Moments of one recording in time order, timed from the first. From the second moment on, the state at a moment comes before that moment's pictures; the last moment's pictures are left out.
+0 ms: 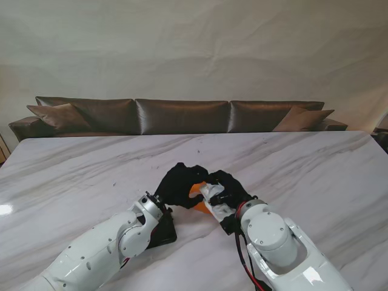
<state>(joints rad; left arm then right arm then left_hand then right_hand) 1.17 -1.18 -0.69 -1.22 0.86 -0.30 0.56 -1.55 -1.19 1.11 -1.78 -0.05 0.42 -0.07 0.50 -0.66 0.91 -0.06 0.57 -0.36 0.60 0.37 0.52 -0.13 0.72 0.55 0.73 -0.03 1.08 0.98 0.31 0.13 1.17 0.65 0.78 -0.98 1.40 -0.10 0.30 0.17 0.80 0.27 0.56 0.12 0.69 0.34 0.89 0.07 0.92 0.46 0.82 -0.01 1.65 0.19</state>
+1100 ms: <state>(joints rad) 1.17 -1.19 -0.71 -1.19 0.73 -0.36 0.38 -1.54 -1.22 1.07 -1.73 -0.29 0.31 -0.22 0.29 -0.62 1.12 0.32 0.82 -0.18 1.01 1.06 0.87 -0.10 1.02 1.15 0.84 0.00 1.29 1.12 0.31 0.13 1.17 0.72 0.26 -0.80 1.12 -0.05 0.26 0.03 0.67 0.21 0.42 0.16 0.62 0.34 0.64 0.21 0.74 0.50 0.59 0.12 1.43 0.44</state>
